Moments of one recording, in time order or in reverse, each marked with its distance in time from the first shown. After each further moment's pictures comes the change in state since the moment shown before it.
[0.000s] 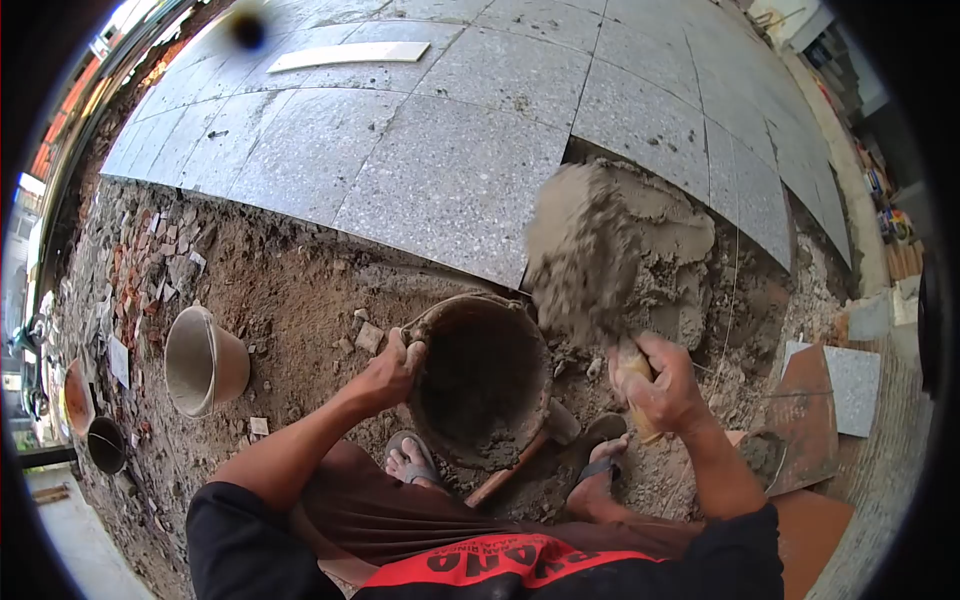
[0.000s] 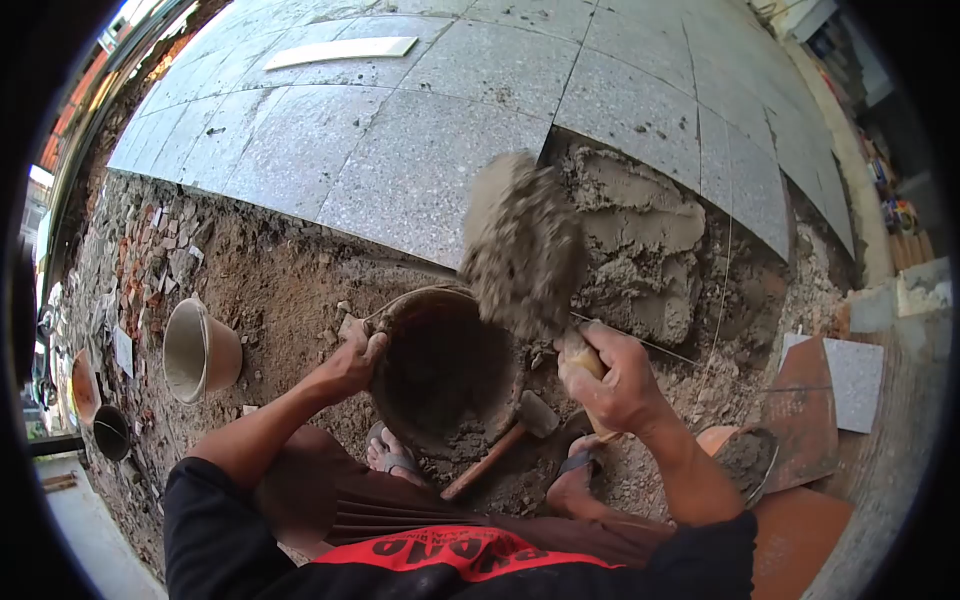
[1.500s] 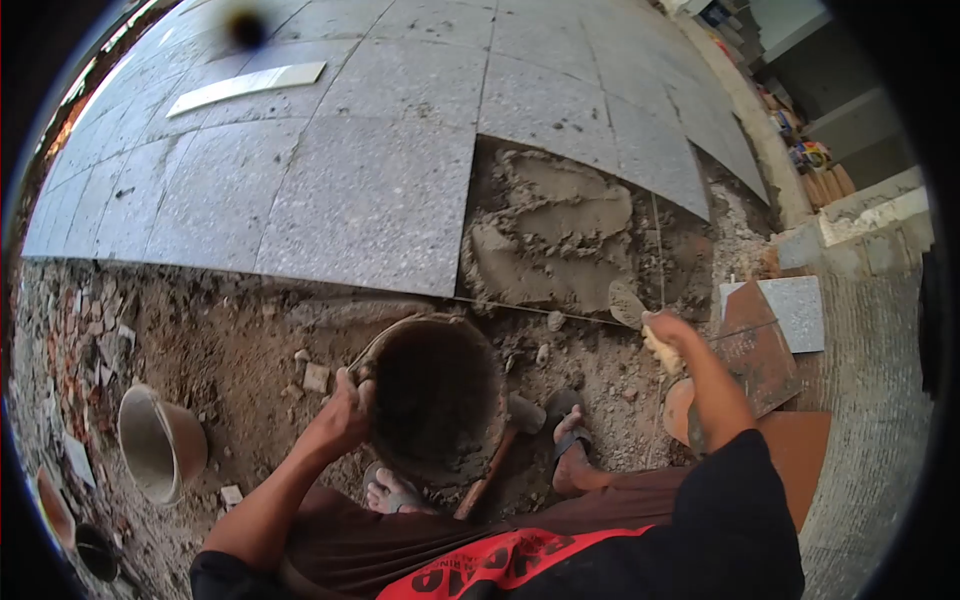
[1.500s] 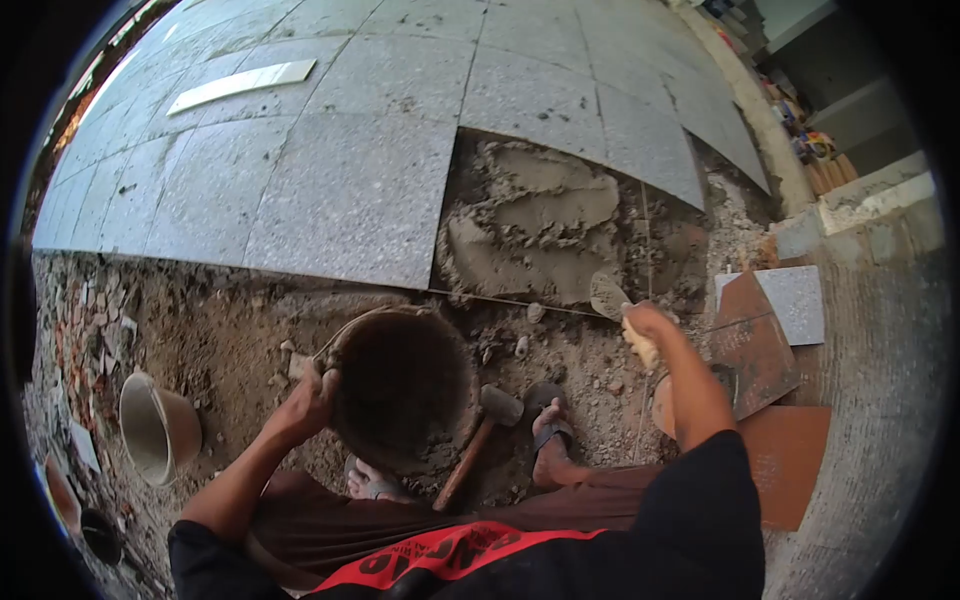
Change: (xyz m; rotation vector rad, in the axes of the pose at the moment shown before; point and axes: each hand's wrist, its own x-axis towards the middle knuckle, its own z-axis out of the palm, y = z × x) left_hand -0.003 -0.007 -0.013 0.040 -0.021 0.170; right_hand -0.007 0.145 -0.173 -0.325 0.502 0.909
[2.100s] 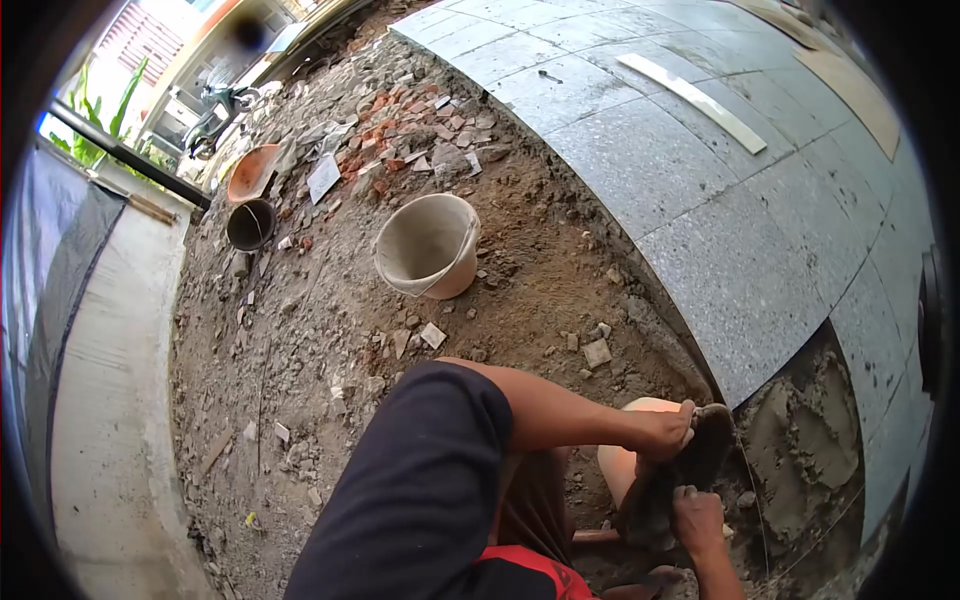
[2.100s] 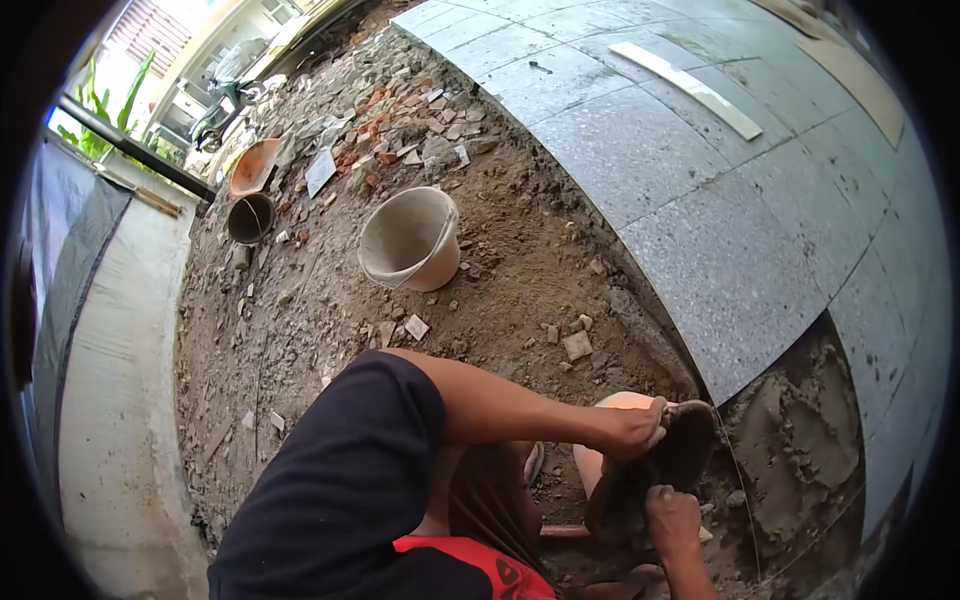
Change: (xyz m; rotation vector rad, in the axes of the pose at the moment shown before) left_hand 0.016 0.015 0.043 -0.381 -0.098 0.119; right_hand -0.151 -0.082 0.218 -1.336 -0.013 -1.695
